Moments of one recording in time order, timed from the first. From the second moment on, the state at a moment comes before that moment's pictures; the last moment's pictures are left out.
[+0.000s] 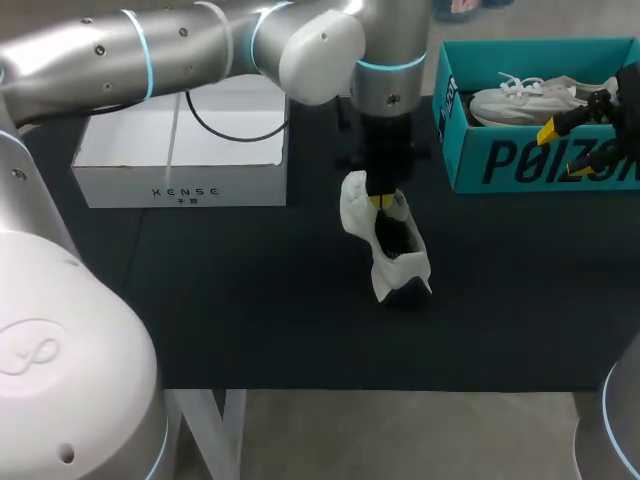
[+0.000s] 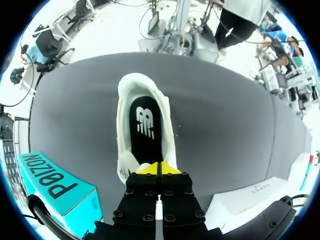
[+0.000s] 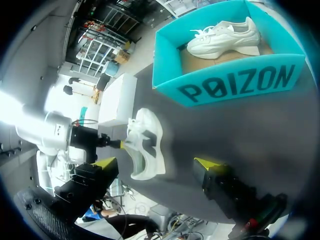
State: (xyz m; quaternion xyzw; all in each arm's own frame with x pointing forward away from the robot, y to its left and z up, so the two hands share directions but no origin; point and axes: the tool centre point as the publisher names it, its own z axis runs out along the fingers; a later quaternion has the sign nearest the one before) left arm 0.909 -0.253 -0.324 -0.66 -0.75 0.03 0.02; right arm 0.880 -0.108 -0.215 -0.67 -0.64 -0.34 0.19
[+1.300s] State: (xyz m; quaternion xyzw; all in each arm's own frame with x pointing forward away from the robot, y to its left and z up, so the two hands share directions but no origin) left arm 0.906 -0.257 -0.338 -0.65 -0.76 0.04 0.01; right arm 0.880 -0.108 -0.215 -0.67 -0.64 -0.34 0.19
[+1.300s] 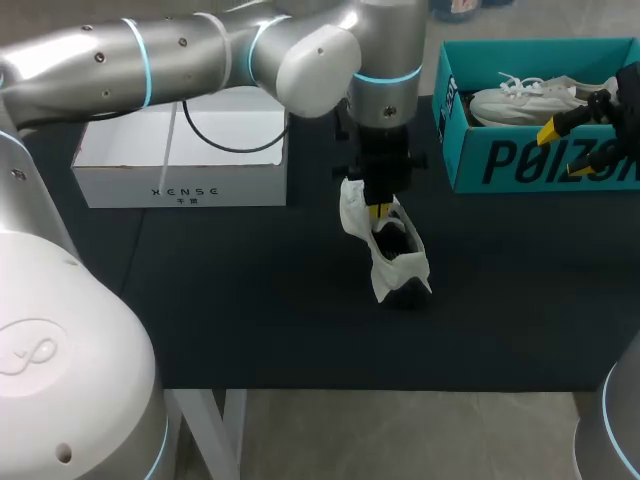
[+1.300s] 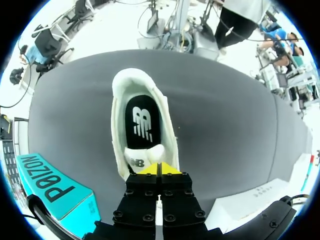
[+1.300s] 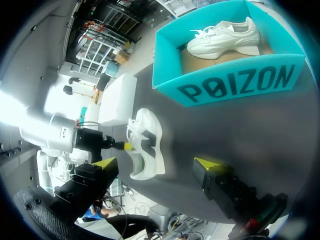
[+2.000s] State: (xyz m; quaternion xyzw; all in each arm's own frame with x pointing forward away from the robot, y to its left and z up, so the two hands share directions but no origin) left arm 0.907 -0.263 -0.357 -0.63 -0.77 0.03 0.01; right arm 0.880 -0.108 -0.215 -0.67 -0.64 -0.34 0.19
